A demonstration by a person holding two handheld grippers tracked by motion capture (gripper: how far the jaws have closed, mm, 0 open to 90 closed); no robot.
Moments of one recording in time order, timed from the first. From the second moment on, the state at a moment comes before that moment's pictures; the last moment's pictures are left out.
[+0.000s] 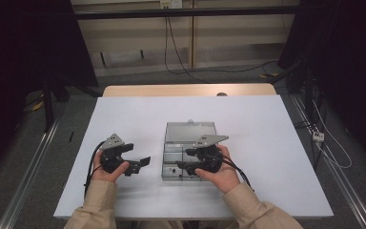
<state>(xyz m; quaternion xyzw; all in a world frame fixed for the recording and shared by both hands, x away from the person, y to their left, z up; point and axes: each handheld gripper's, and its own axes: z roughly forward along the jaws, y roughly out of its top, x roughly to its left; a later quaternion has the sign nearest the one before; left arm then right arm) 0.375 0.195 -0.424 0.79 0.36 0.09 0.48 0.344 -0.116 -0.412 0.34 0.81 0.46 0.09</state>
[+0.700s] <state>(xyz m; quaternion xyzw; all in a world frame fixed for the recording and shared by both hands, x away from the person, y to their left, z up) 0.384 0.179 -0.419 0.80 0.35 0.07 0.48 0.352 -0.181 -0.403 0.40 0.77 0.47 0.14</state>
